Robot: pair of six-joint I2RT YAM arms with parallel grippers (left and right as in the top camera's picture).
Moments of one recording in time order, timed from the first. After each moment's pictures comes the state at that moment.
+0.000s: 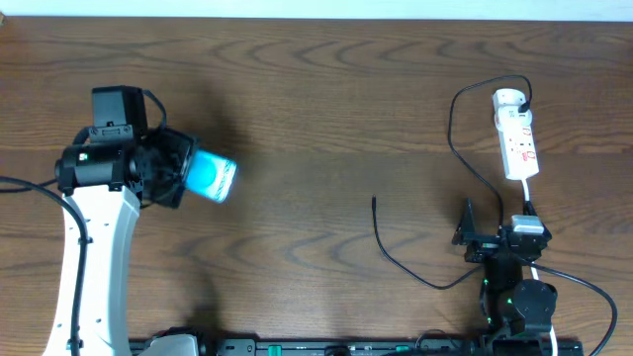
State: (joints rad) left arm 0.10 1.34 1.25 -1.08 0.16 -1.14; right arm 0.00 0.01 0.01 -0.06 0.07 0.01
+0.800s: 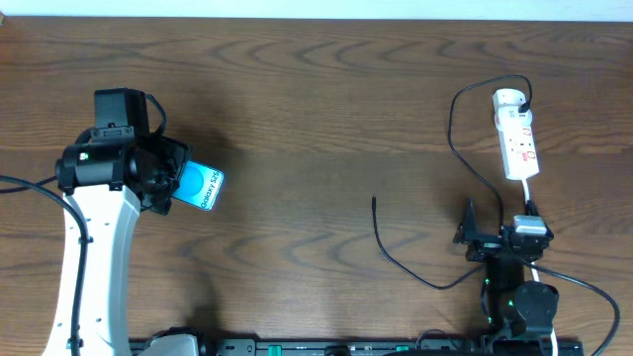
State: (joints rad) left arm 0.10 1.34 1.25 -1.12 0.02 -1.11; right arm 0.00 0.01 0.01 0.00 0.07 0.01
